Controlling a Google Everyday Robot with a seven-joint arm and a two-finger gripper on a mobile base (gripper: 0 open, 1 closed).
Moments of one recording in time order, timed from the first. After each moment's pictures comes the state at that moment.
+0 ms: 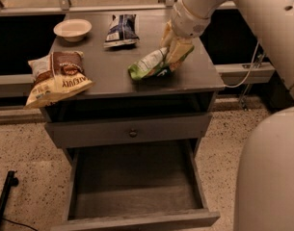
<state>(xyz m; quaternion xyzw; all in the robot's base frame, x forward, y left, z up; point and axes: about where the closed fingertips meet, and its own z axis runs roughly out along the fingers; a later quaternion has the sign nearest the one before) 0.675 -0.066 0.906 -0.81 0.54 0.02 0.22</state>
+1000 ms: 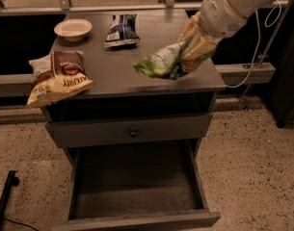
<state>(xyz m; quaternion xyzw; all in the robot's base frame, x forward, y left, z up) 0.606 -0.097 0.954 -0.78 0.54 0.06 0.31</state>
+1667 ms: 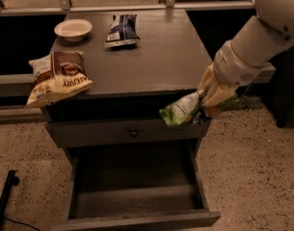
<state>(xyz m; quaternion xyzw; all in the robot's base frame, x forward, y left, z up) 0.535 -0.153 0.864 -0.76 0.62 0.05 0.20</state>
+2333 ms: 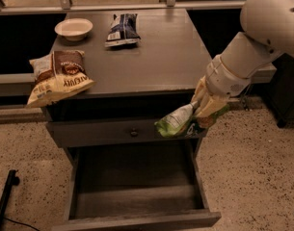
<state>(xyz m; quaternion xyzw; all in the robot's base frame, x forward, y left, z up) 0.526 -0.144 0.828 -0.76 0.62 0.08 0.17</state>
